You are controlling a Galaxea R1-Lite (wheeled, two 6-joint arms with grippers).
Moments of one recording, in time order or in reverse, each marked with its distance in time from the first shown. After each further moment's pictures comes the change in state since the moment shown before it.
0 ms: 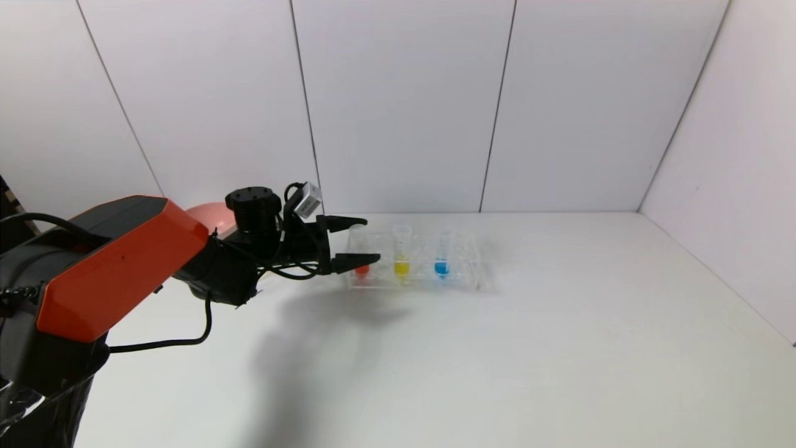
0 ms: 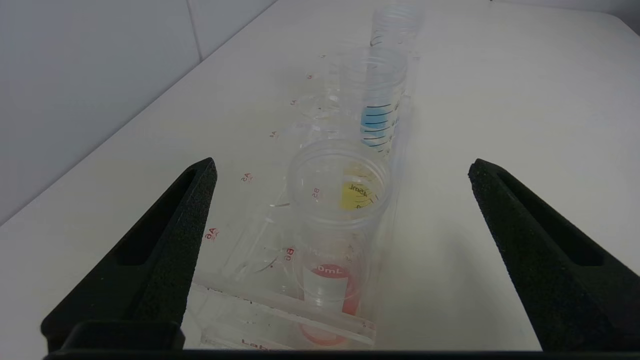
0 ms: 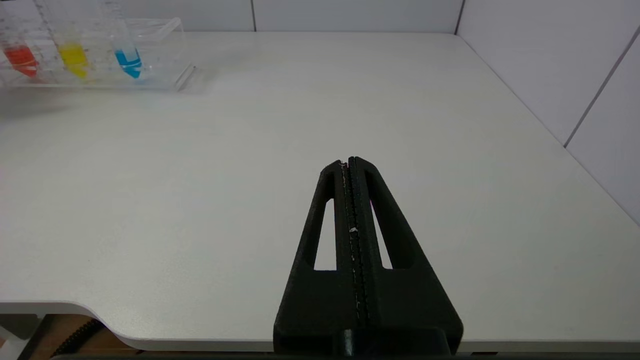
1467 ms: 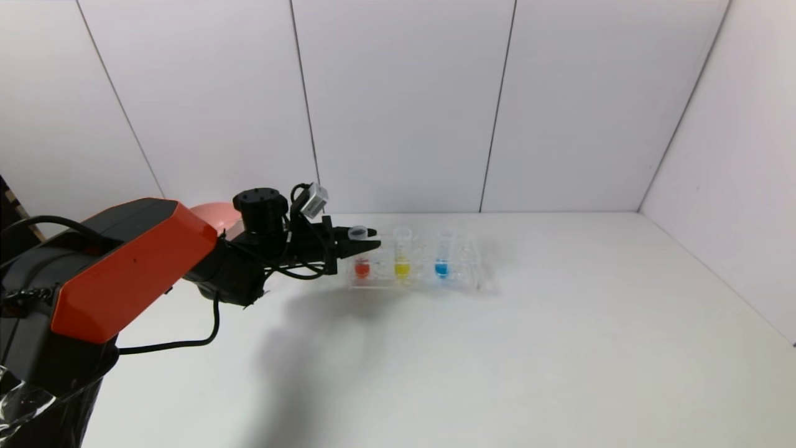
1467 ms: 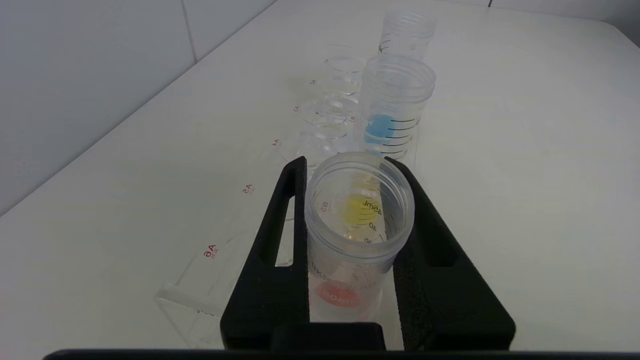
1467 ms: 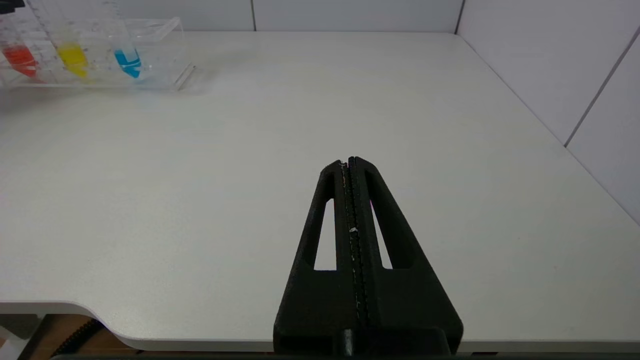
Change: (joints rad) left arm -0.022 0.023 -0.026 0.000 0.003 -0.029; right arm 0.000 0.000 0.000 0.000 0.000 0.000
